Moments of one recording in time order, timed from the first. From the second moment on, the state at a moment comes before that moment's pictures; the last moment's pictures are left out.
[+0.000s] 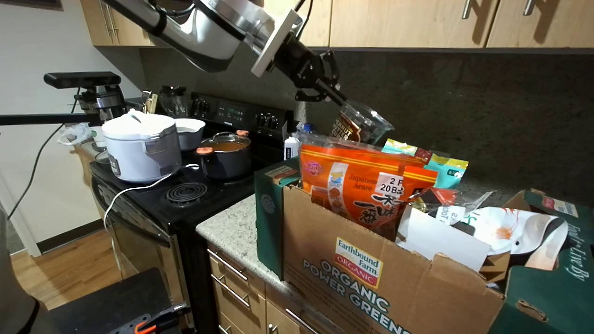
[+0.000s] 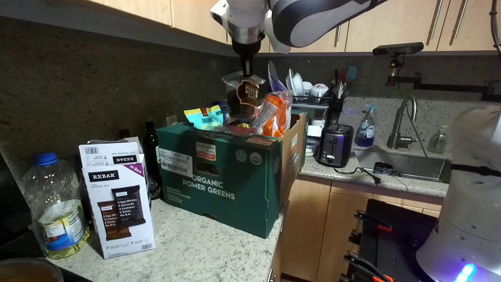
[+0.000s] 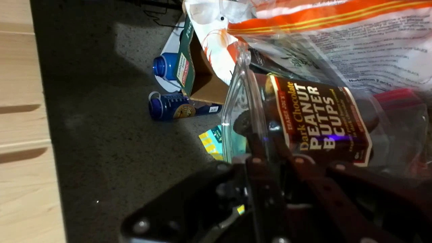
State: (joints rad) arm 0.15 -0.13 0.18 -2.04 -1.02 1.96 0.05
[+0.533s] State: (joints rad) arm 0.12 -0.06 0.13 -2.03 -1.08 1.96 0.18
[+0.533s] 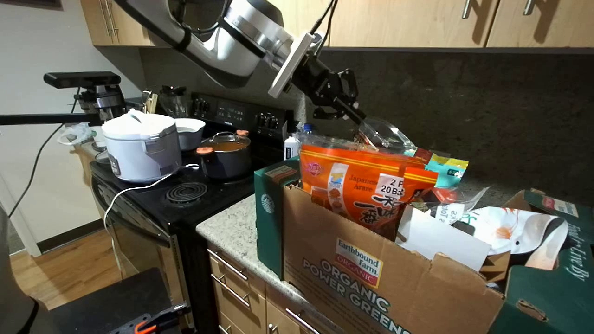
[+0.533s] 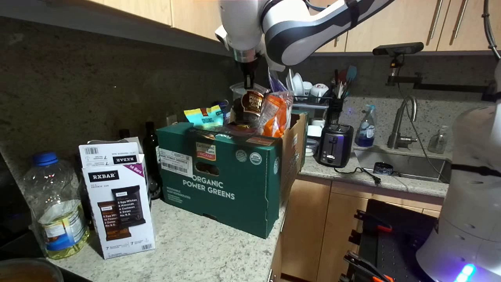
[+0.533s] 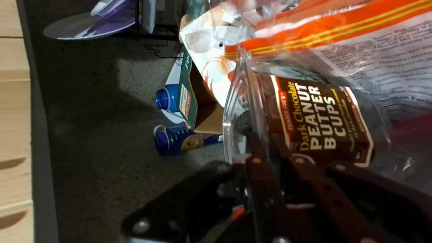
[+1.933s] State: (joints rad) arm 0.11 0.14 0.09 -1.98 -1.11 1.89 0.42
